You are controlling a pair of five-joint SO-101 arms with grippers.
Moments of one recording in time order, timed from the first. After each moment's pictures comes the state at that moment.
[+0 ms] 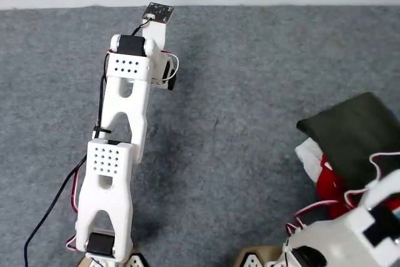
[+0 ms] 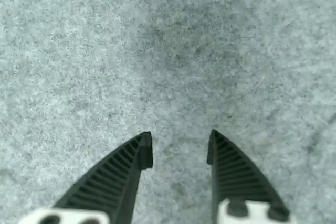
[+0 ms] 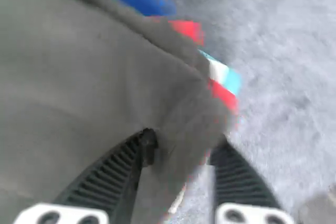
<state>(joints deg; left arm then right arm) 5.1 57.1 -68.7 99.4 1.8 53.5 6.6 -17.3 92.9 12.9</state>
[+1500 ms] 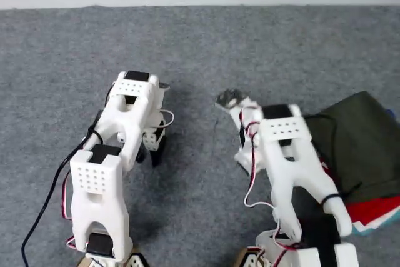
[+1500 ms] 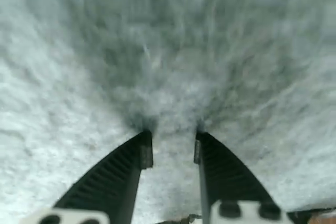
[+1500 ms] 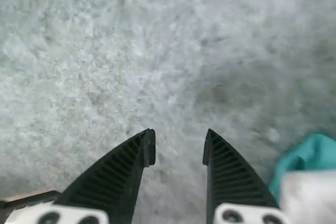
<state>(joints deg) 5.2 37.9 -7.5 99.2 2.2 -11.1 -9.8 37.2 73.3 30.5</state>
